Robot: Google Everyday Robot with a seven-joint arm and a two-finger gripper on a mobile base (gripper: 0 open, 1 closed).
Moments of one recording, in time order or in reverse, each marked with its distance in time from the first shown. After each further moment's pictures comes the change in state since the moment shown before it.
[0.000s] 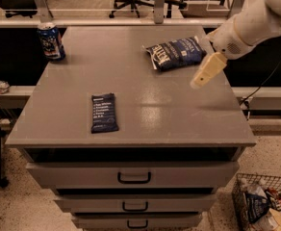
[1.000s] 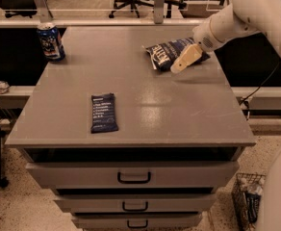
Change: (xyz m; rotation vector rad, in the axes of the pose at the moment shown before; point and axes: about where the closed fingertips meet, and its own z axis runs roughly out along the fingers) arm -0.027 -0.078 0.075 0.087 -0.105 0.094
